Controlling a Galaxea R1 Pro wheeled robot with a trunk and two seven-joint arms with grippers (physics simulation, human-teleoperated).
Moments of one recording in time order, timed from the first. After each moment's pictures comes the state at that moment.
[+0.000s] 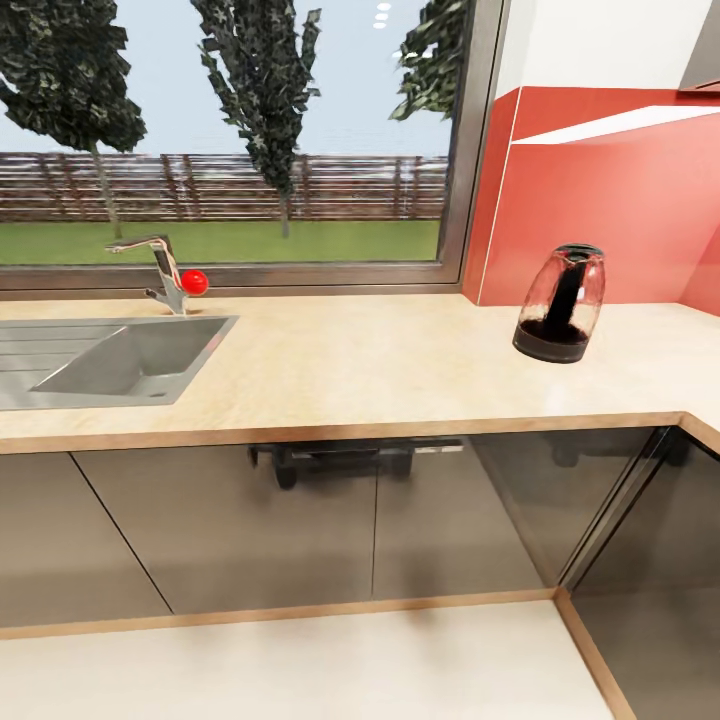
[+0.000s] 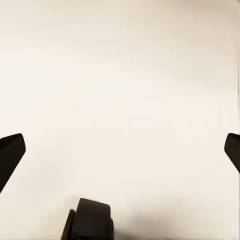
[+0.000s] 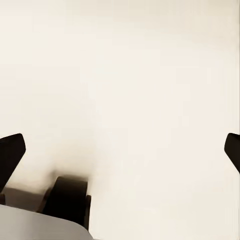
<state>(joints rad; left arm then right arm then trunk) -0.26 0.09 -0.93 -0.03 1.28 -0.36 -0.16 -0.26 -0.10 0.21 -0.12 0.03 -0.18 0.01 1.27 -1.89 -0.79</state>
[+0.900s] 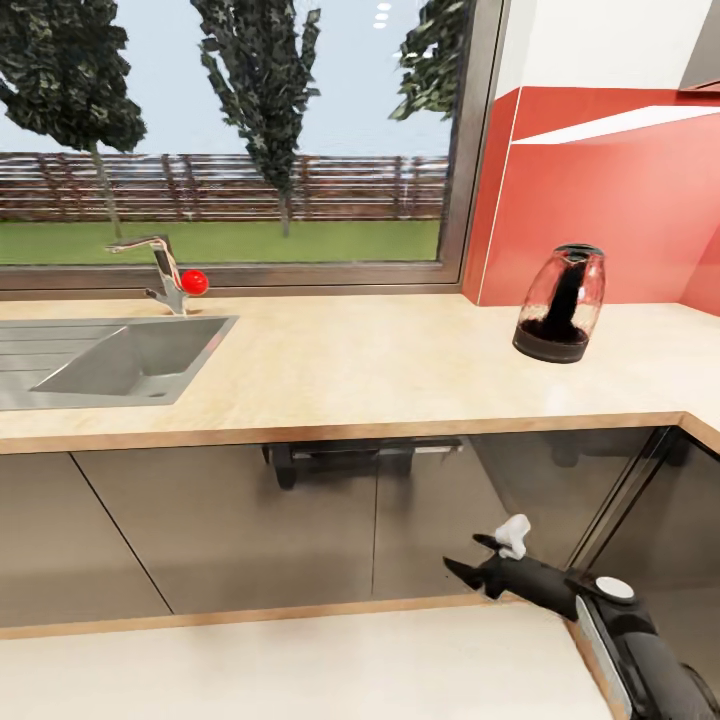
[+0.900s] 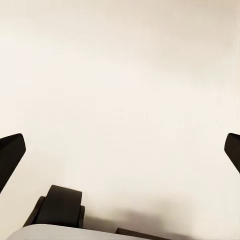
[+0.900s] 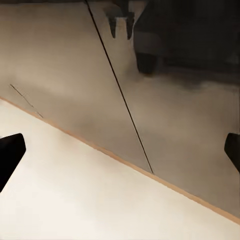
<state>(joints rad) -0.25 0.03 -0.91 -0.03 1.28 -0.36 -0.15 -0.30 -0.17 -0.12 -1.24 0.03 0.34 0.91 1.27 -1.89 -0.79</state>
